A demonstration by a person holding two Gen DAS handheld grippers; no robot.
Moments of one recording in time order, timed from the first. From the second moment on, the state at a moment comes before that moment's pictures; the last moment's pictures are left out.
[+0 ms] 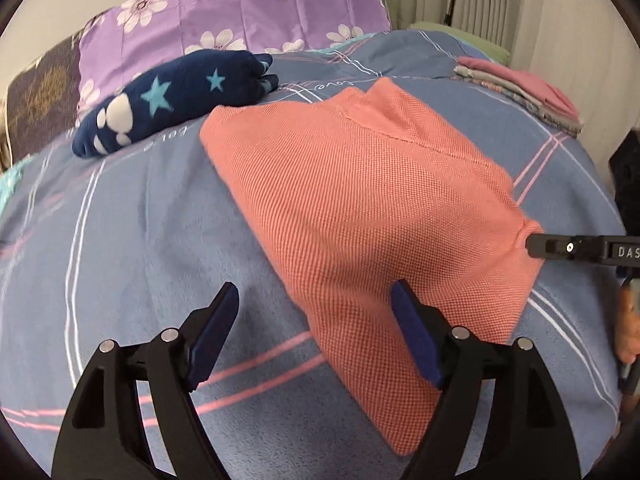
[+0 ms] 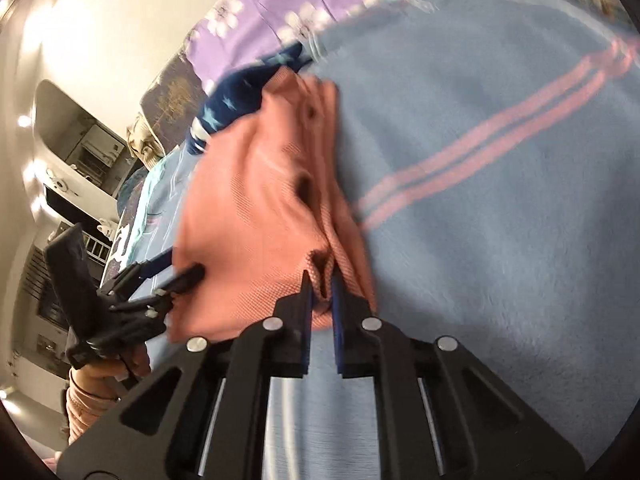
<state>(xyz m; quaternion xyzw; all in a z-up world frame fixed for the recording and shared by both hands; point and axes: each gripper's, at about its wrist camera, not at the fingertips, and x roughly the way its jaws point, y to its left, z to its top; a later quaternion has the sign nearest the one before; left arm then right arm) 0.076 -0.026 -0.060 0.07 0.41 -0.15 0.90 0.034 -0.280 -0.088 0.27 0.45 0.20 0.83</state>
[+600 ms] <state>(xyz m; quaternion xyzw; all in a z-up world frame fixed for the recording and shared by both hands) 0.049 -0.038 -0.061 0.08 0.41 -0.18 0.89 0.049 -0.253 -0.075 0.12 0.45 0.20 0.86</state>
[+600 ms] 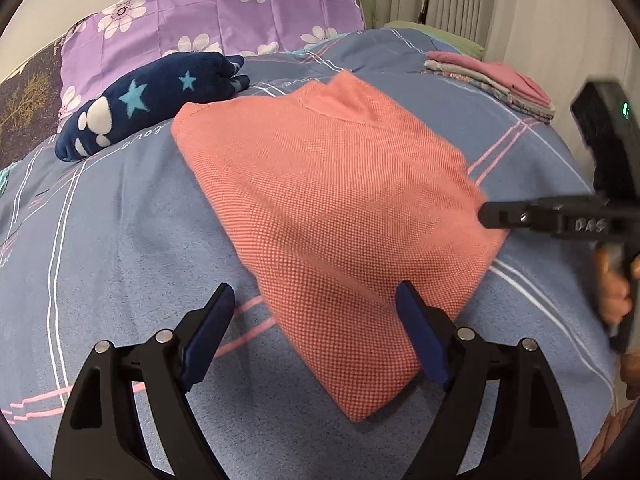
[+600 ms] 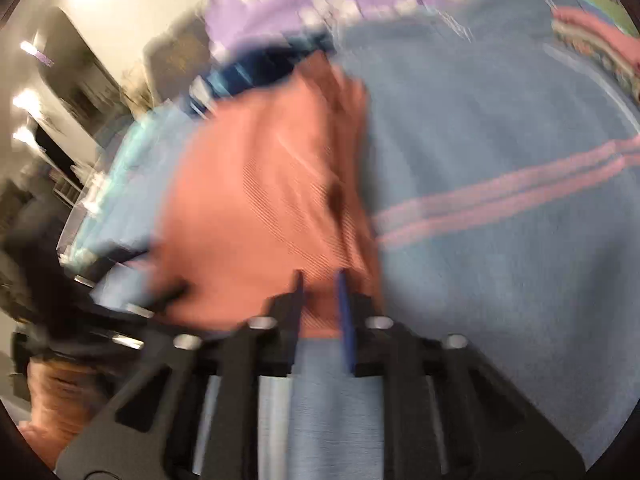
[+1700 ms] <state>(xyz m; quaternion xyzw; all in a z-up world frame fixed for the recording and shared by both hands) 0.074 -0.085 -0.067 0.14 0.37 -0.22 0.89 0.231 -0.229 -0.037 0.08 0.41 0.19 0.89</state>
